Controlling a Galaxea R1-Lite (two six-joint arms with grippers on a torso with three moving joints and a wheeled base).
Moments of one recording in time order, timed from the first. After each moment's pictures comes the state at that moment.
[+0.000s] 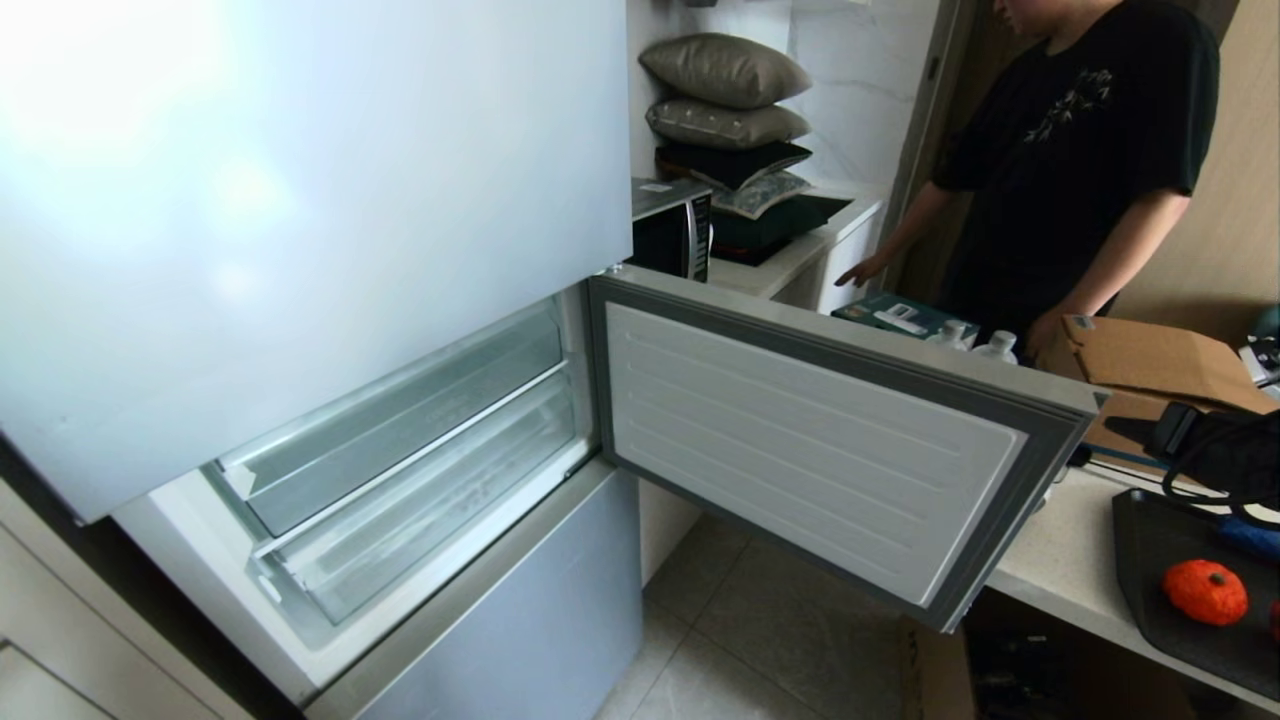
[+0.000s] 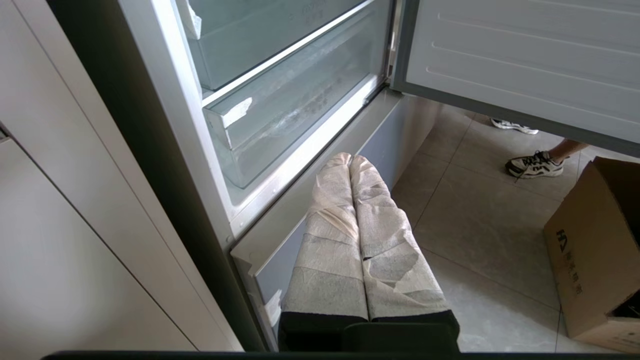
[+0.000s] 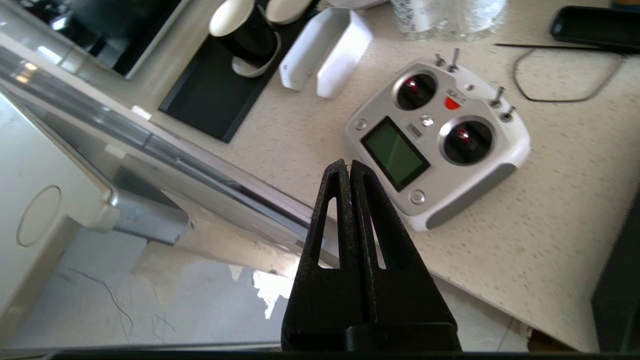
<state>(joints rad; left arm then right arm) 0.01 0.00 0.00 0.03 0.00 0.02 -0.46 1.87 -0.81 -0.72 0.56 0.28</state>
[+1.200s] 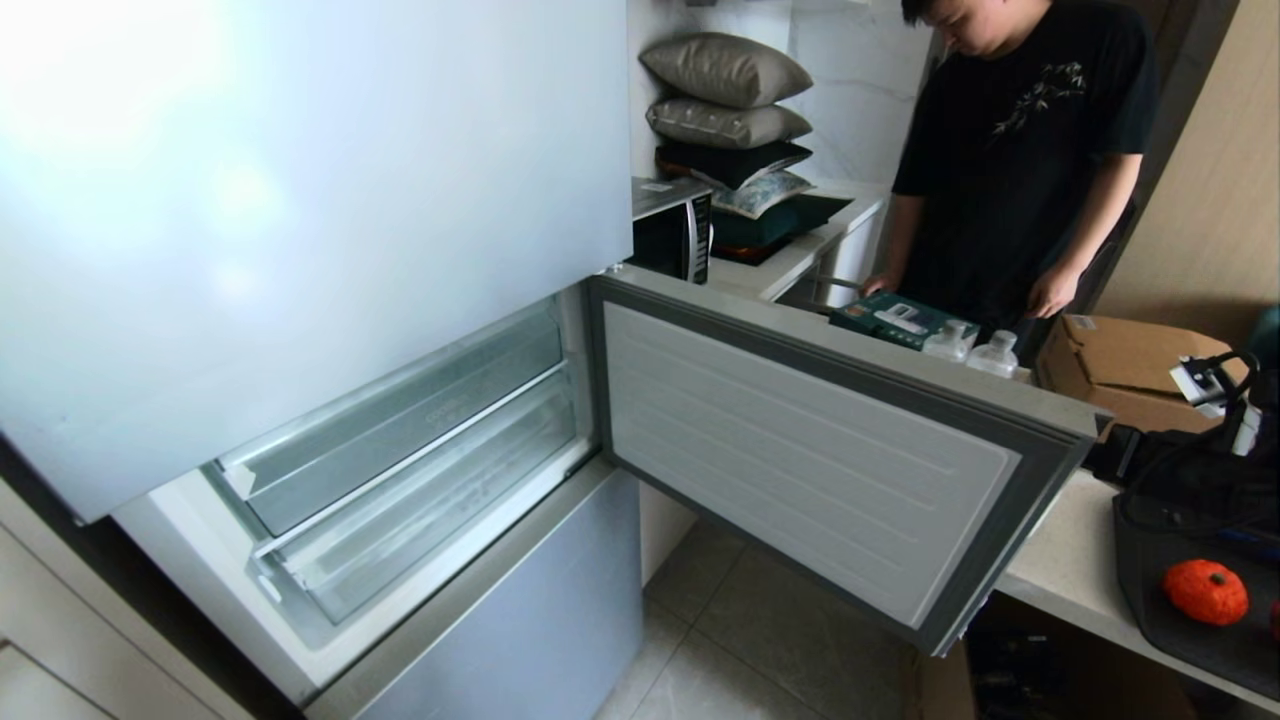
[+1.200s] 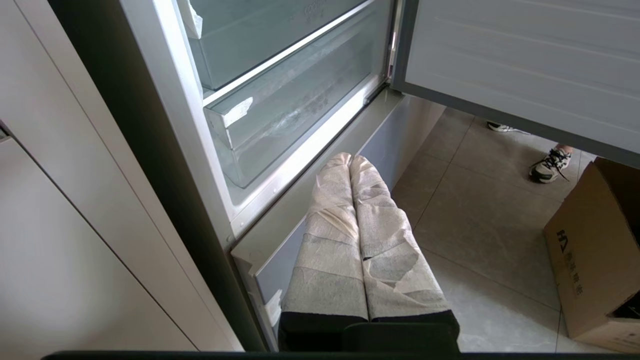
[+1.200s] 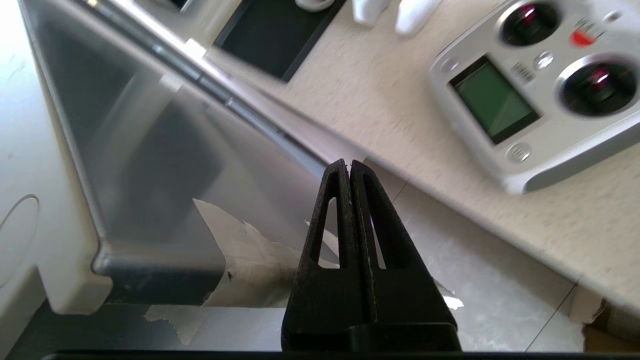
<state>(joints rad) 0.01 0.00 0.00 0.03 0.00 0.02 -0.34 1.85 -0.72 -0.72 0.62 0.28</state>
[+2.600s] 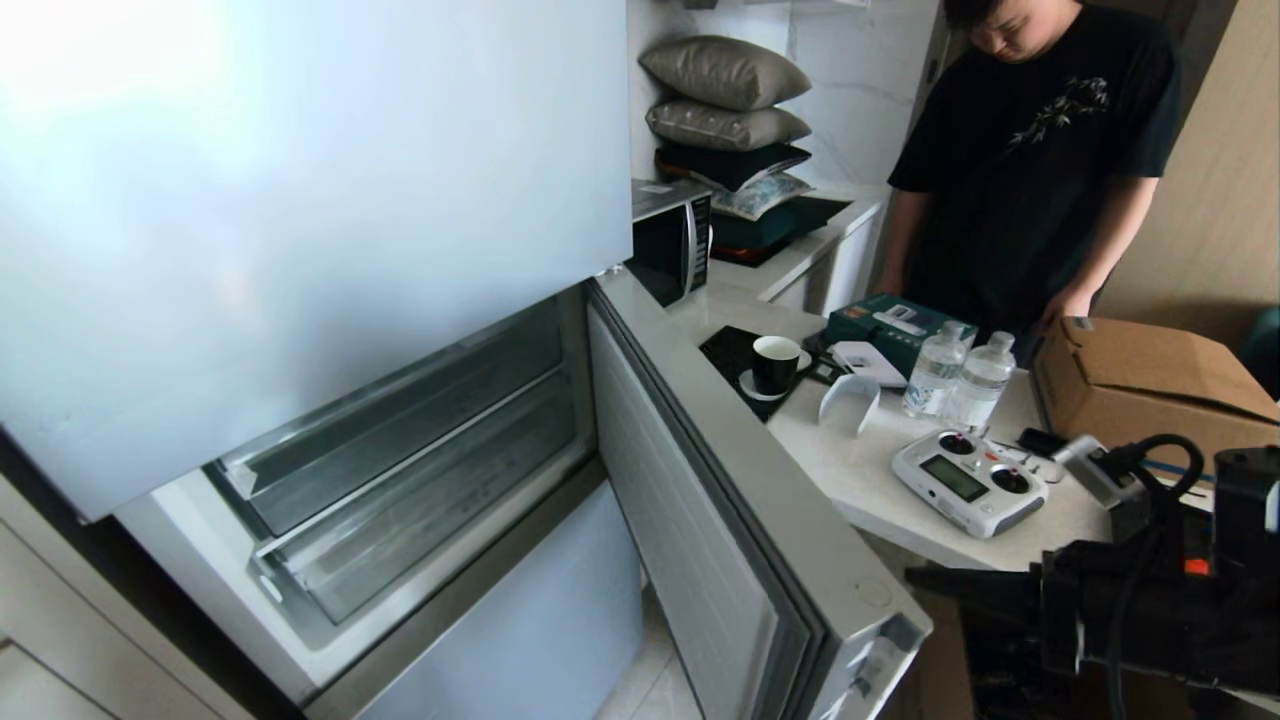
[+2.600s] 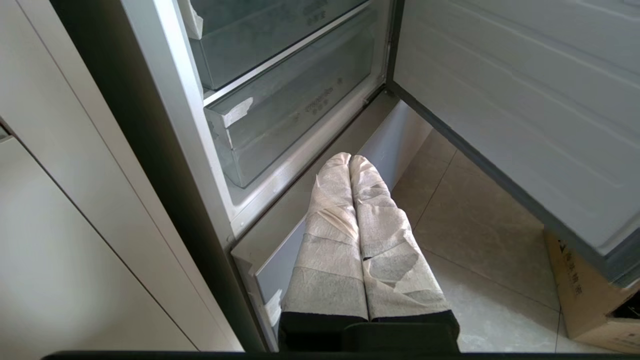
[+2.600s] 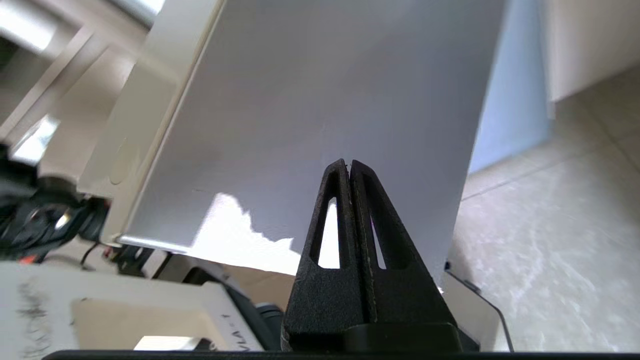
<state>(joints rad) 0.01 0.00 0.00 0.03 0.00 0.02 0.21 1.48 -0.35 -0.72 0.70 0.29</state>
